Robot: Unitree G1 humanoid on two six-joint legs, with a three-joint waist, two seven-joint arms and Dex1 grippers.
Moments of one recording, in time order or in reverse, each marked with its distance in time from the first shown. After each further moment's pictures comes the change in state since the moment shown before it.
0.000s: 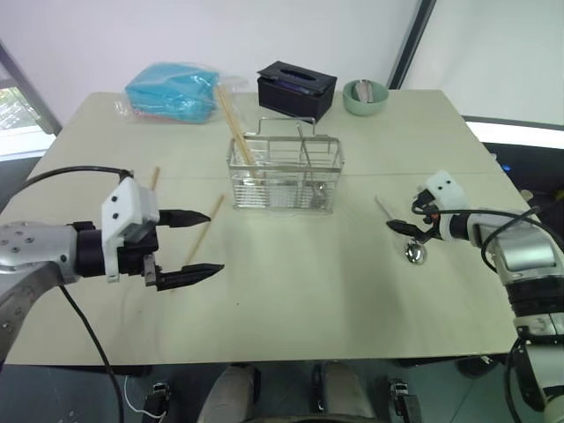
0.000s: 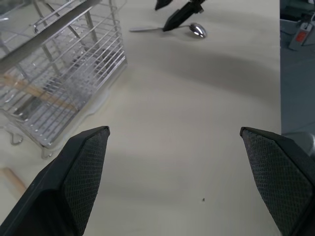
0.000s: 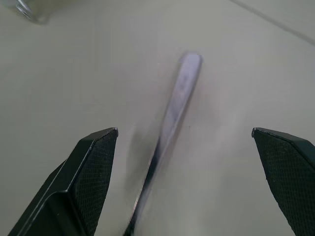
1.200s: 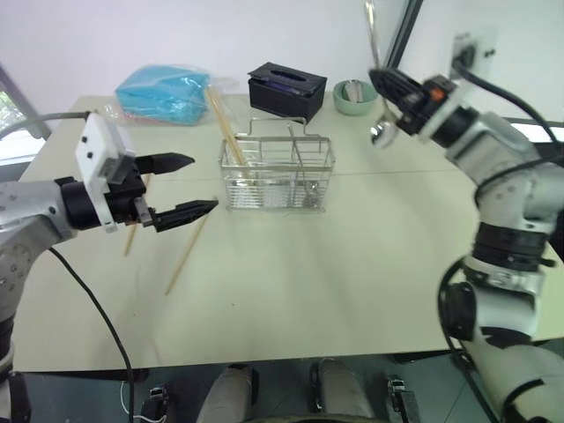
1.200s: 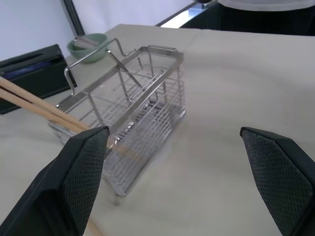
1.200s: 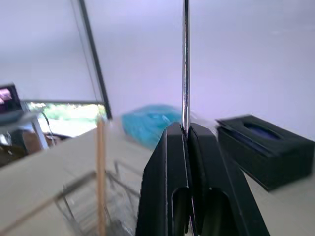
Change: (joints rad) left arm -0.254 -0.063 -0.028 0.163 0.005 0.008 0.114; right arm -0.383 0.414 -0.314 -0.286 0.360 0.084 -0.244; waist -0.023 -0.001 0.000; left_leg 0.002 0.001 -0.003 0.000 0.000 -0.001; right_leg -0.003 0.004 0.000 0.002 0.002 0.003
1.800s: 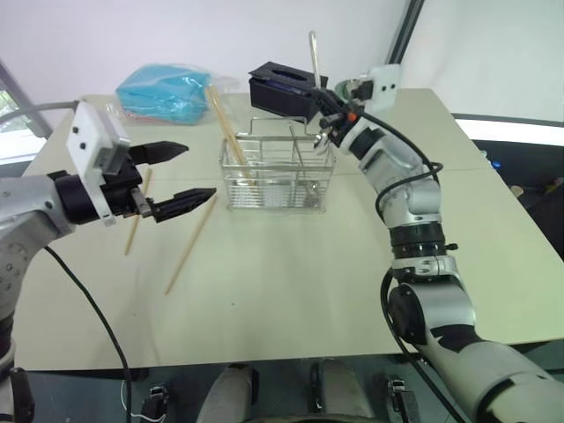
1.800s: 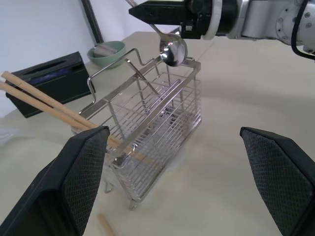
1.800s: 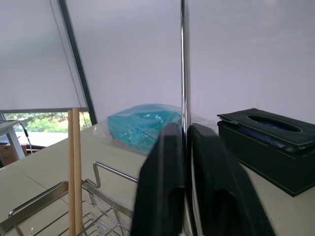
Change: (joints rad) left arm -0.002 -0.005 0.036 -0.024 -0.008 0.020 0.066; right arm -0.019 0.210 0.142 0.371 -0.180 -0.477 -0.066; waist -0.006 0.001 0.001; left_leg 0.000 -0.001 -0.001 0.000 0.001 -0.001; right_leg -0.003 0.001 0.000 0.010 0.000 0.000
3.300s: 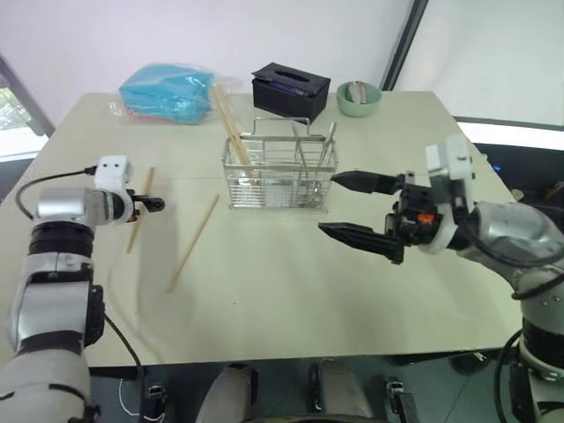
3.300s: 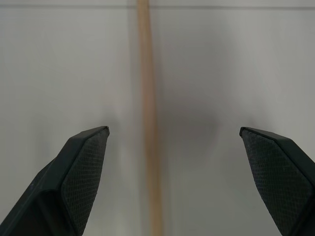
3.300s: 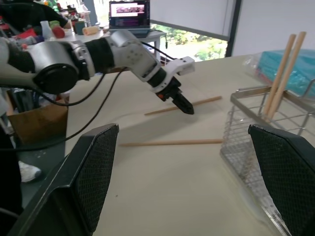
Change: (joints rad) left arm -0.572 -0.275 -0.320 1.323 0.589 0.117 0.372; right arm 0.546 -0.579 -0.075 -1.029 0.626 0.577 0.304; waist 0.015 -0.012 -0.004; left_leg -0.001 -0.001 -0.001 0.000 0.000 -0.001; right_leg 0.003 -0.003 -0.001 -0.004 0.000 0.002
